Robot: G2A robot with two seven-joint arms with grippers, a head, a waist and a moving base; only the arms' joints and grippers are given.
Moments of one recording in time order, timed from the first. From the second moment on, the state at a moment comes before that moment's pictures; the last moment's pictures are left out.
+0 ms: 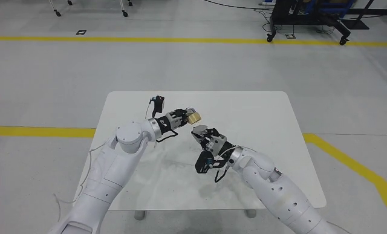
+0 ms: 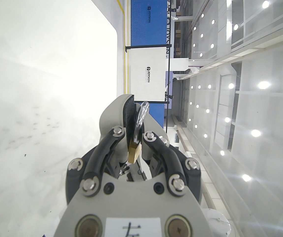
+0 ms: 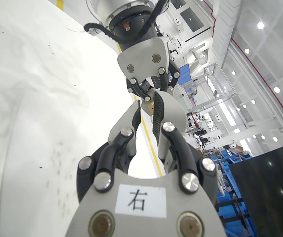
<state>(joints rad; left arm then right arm) 1.00 -1.27 -1.07 -1.26 -0.33 0.08 -0.71 -1.31 -1.17 0.96 -1.57 -2.16 -0.07 -0.37</state>
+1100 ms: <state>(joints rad) 1.02 -1.27 -1.08 -1.30 -0.25 0.07 -0.68 -1.31 -1.19 0.96 -1.57 -2.13 -0.04 -0.23</state>
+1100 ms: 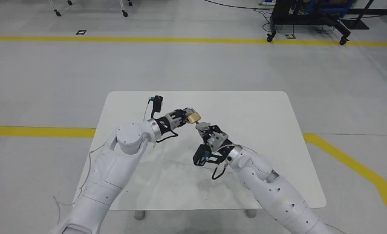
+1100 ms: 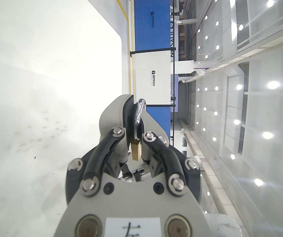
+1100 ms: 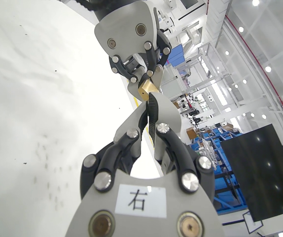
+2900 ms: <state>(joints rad) 0.85 -1.31 -0.73 -1.22 0.36 0.32 -0.91 -1.47 -1.13 1.31 -1.59 -1.64 -0.47 -0.68</state>
